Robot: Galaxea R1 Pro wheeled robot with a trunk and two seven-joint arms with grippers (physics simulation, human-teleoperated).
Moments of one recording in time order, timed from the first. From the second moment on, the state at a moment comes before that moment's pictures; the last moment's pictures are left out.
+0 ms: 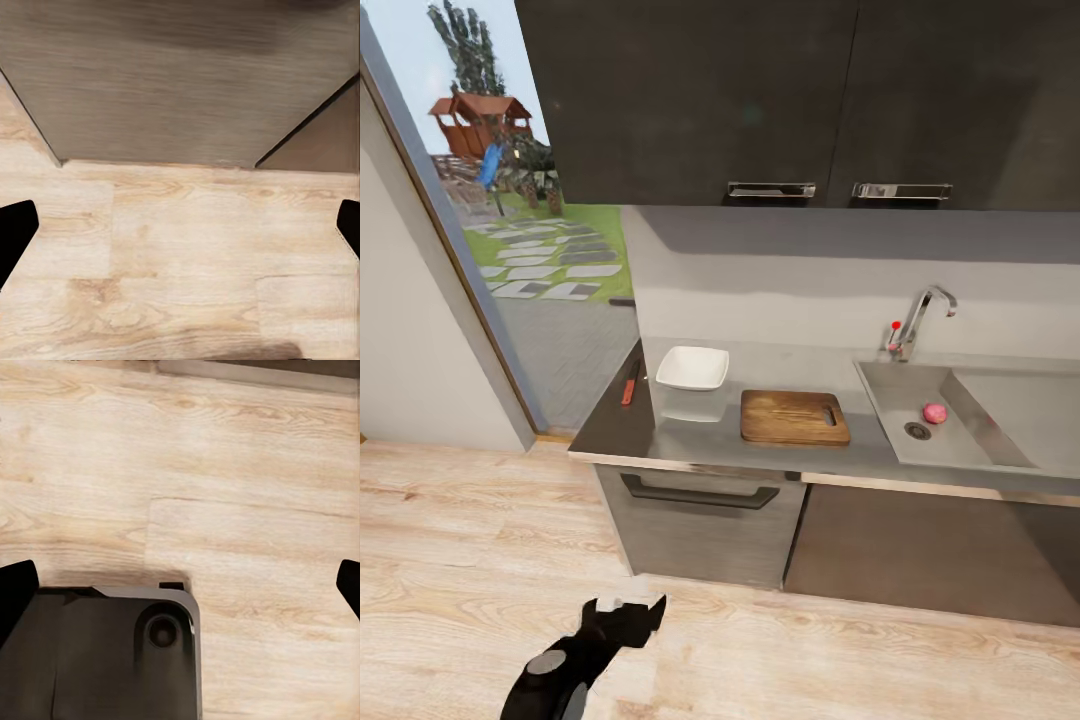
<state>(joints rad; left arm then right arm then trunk) -0.03 -0.05 -0.15 -1.55 0.08 0.59 0.00 0.31 -0.06 0.10 -0.80 -0.09 -0.33 -0.08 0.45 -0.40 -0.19</state>
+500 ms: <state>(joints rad) -0.54 -0.13 -0.23 -1.55 0.08 0.98 0.01 0.31 -0.06 0.10 -0.80 -0.09 -0.35 -0.08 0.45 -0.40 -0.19</state>
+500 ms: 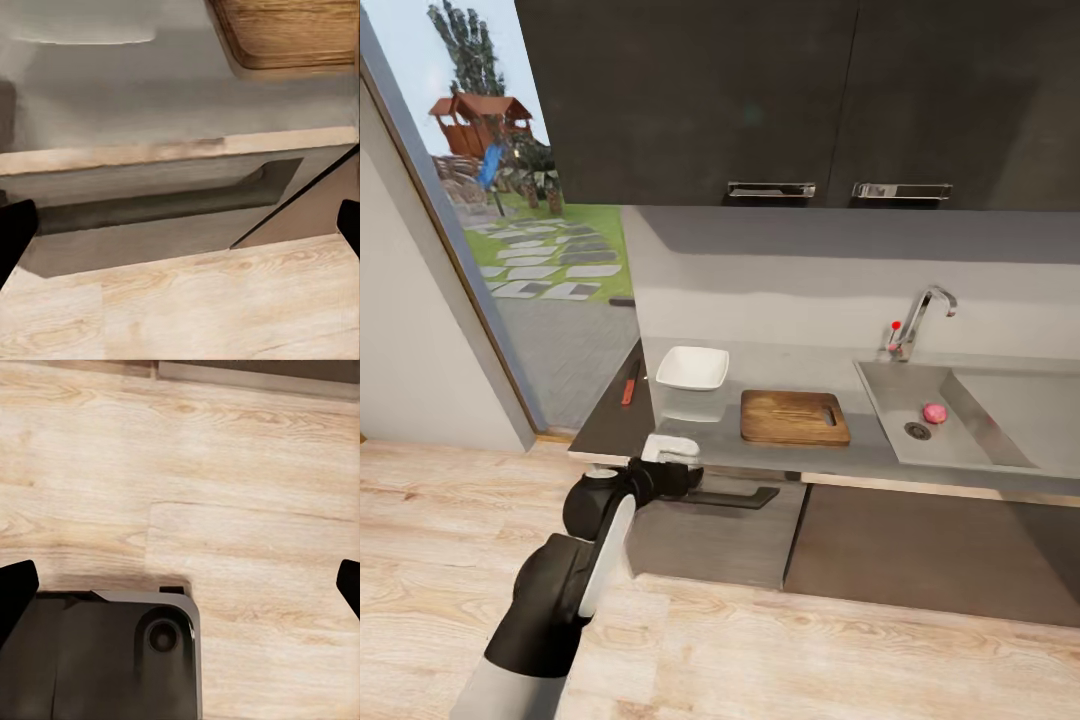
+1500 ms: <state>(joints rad) -0.62 -0.12 -0.28 -1.55 0.08 0.99 0.01 0.31 -0.06 0.10 -0.80 -0.08 -0.34 -0.08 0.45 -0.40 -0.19</state>
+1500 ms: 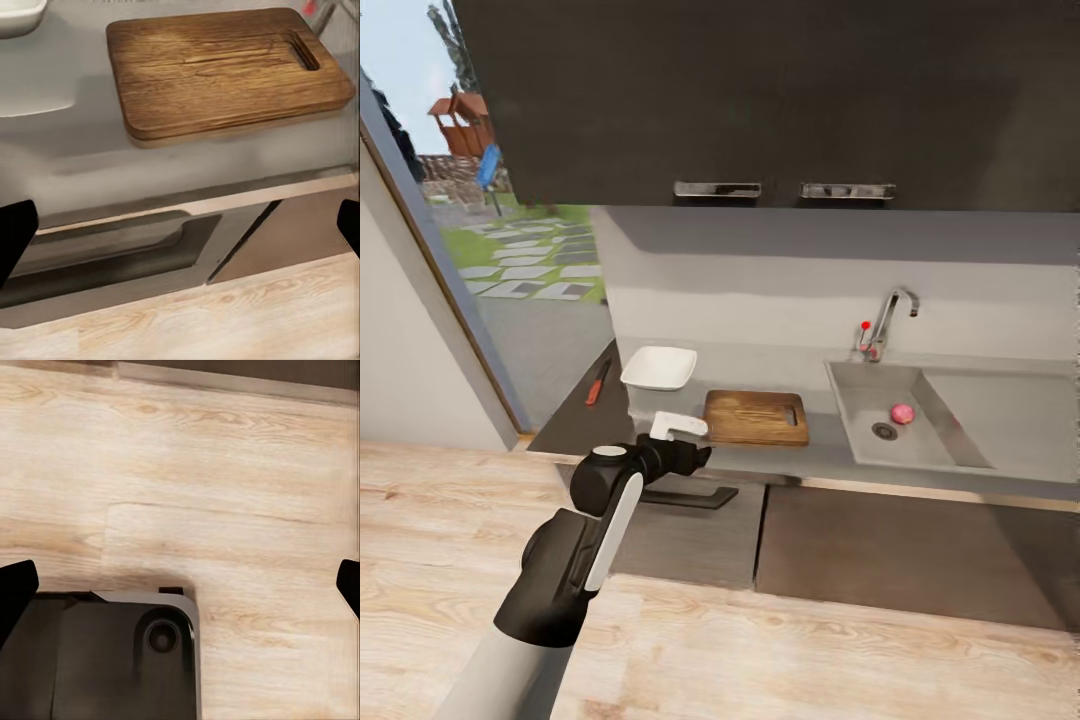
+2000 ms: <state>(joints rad) -0.62 -0.12 -0.28 -1.54 0.08 0.99 0.01 0.31 -0.06 0.10 -0.80 -0.08 -0.34 -0.08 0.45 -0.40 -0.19</state>
